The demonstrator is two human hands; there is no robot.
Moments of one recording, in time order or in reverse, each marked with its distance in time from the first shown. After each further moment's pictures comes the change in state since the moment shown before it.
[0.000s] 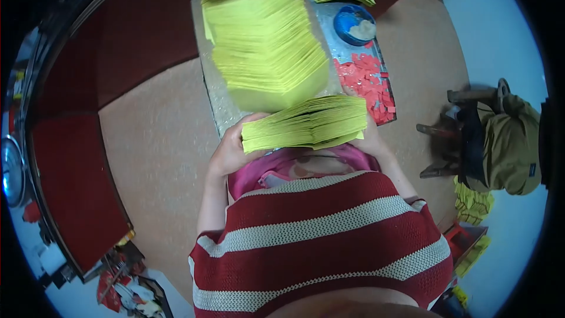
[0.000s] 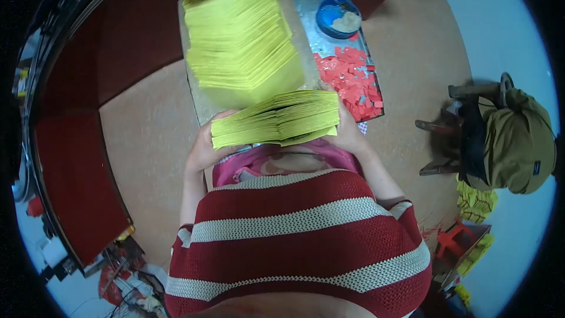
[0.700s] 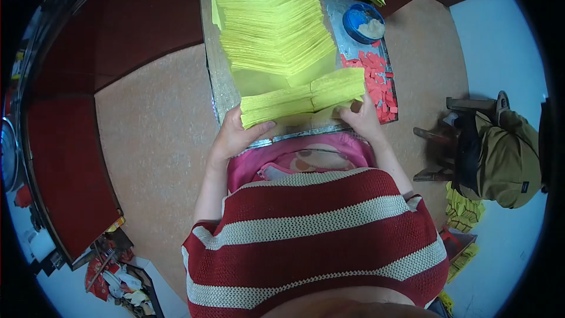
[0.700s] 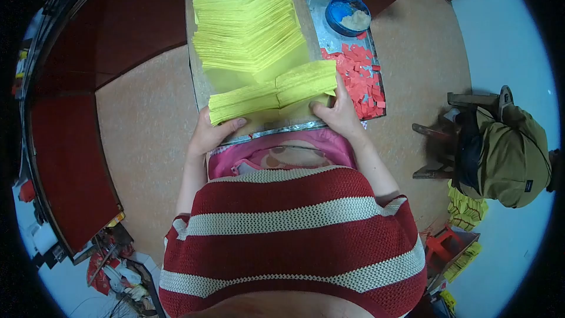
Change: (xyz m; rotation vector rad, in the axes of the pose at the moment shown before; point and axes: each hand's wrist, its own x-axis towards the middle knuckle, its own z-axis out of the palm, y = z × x) left_hand 0.006 -0.009 0.002 -0.045 0.115 0.005; right_hand 0.028 -0.010 0.009 0.054 0.088 0.162
